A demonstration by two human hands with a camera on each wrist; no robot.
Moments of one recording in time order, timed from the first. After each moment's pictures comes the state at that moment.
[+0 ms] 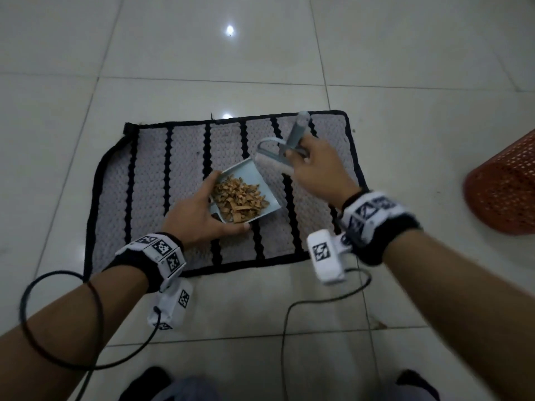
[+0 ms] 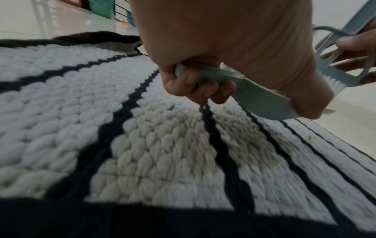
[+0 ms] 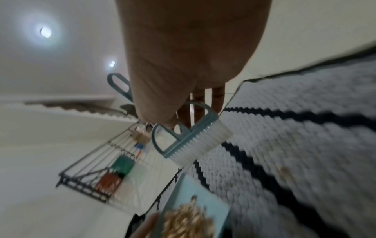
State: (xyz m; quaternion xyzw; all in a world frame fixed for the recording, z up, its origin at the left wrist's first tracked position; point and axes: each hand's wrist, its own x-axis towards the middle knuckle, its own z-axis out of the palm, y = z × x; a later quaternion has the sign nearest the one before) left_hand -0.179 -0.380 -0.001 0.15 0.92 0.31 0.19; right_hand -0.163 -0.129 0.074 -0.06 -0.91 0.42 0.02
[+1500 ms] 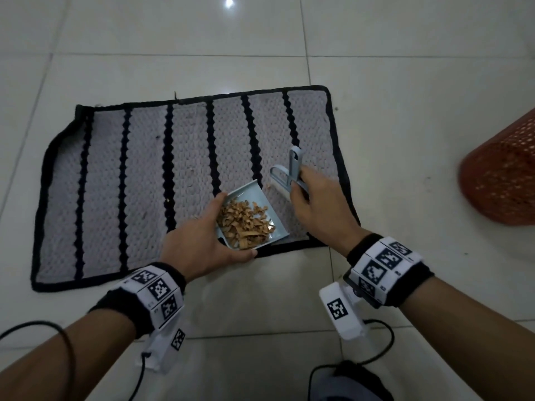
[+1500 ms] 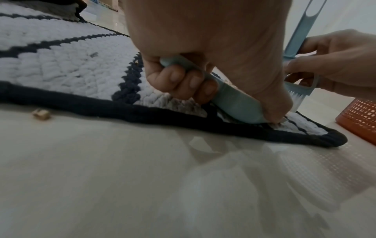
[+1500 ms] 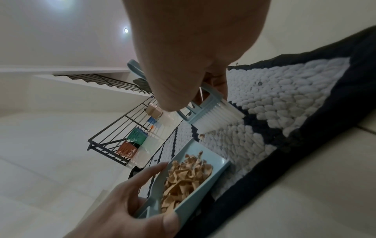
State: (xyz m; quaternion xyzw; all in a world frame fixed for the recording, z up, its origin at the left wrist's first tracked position) left_hand -0.113 -0.302 -0.004 0.12 0.95 0.15 0.25; right_hand -0.093 -0.065 0.013 0.00 -0.93 0.36 0.06
